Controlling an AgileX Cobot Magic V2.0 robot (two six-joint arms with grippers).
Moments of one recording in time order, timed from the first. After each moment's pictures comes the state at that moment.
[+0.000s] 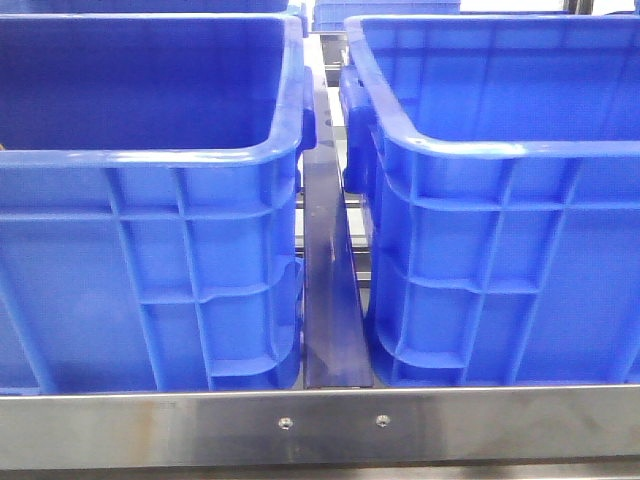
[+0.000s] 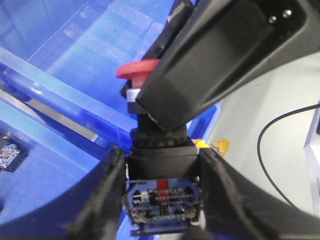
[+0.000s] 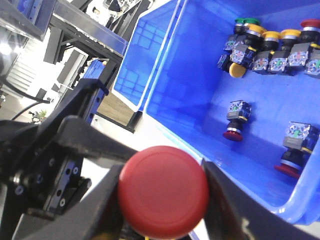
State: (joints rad) left arm -0.96 1.18 -1.25 -0.05 0.80 0.06; right arm 0.33 1.11 -0.82 1.52 0.85 -0.78
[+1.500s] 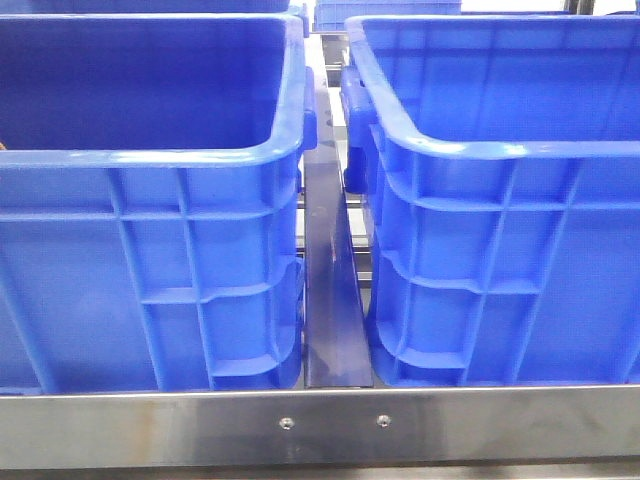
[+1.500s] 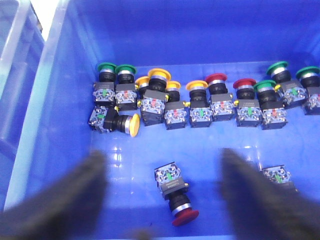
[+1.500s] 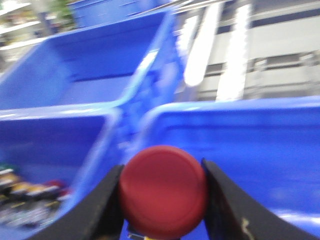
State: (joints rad) left arm -0.08 0.63 -0.84 0.11 0.80 -0.15; right arm 0.33 1.08 -0.82 1.56 -0.05 -1.29
